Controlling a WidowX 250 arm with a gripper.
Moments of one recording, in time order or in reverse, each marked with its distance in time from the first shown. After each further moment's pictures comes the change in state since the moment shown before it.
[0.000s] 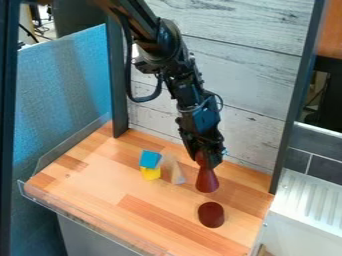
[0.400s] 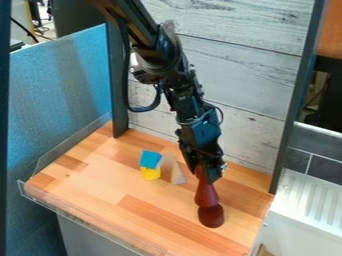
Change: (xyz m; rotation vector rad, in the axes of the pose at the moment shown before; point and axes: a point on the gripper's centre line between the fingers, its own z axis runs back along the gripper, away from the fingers) arm -0.015 -0.015 -0.004 -0.015 0.024 -0.034
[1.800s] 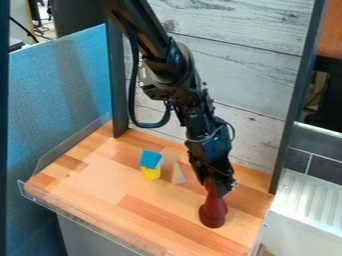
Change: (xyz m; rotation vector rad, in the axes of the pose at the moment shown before) arm -0.002 -0.016 -0.016 0.063 -0.031 -0.041
